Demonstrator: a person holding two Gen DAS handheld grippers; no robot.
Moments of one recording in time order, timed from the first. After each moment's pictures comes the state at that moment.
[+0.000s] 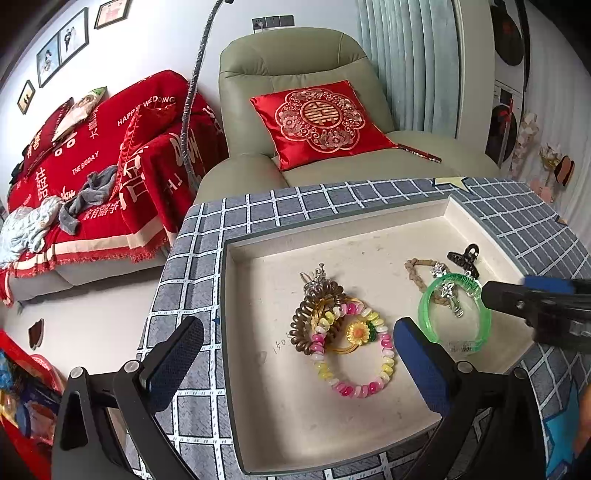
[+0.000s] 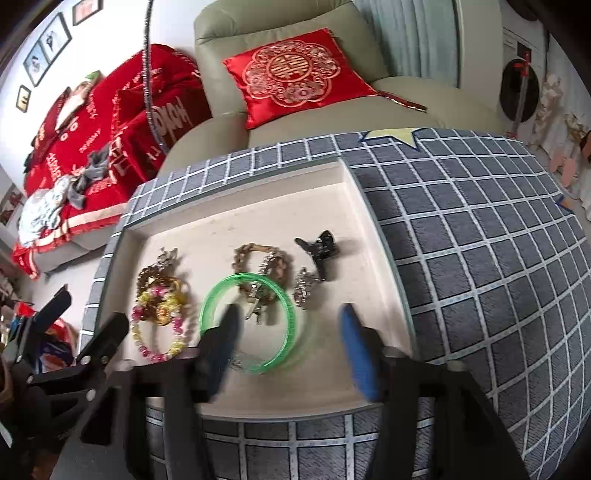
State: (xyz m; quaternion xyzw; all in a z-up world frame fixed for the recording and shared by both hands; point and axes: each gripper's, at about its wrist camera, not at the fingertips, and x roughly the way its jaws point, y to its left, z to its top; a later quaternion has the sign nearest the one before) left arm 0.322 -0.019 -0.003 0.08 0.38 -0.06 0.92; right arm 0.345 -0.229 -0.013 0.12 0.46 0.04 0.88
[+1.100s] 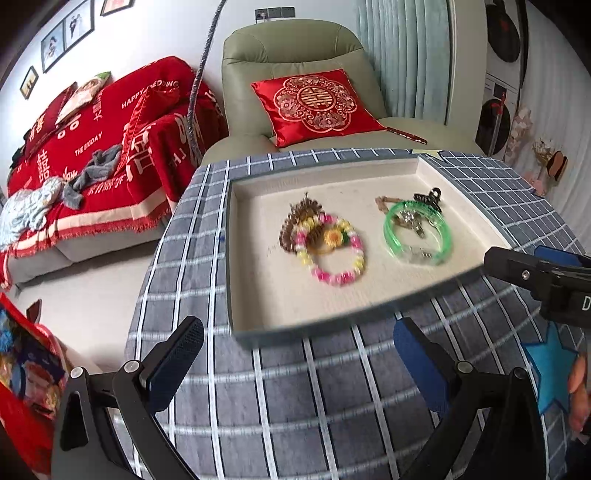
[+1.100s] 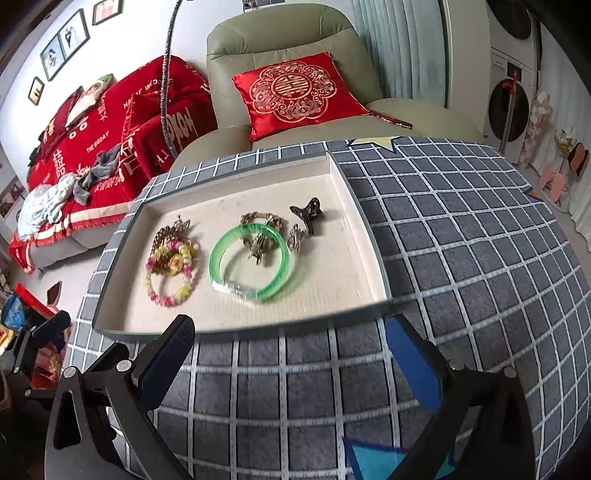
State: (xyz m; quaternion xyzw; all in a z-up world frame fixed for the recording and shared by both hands) left arm 0.234 -0.011 -0.013 0.06 0.40 -0.06 0.91; right arm 0.267 -0.228 -0.009 0.09 0.42 0.02 0.90
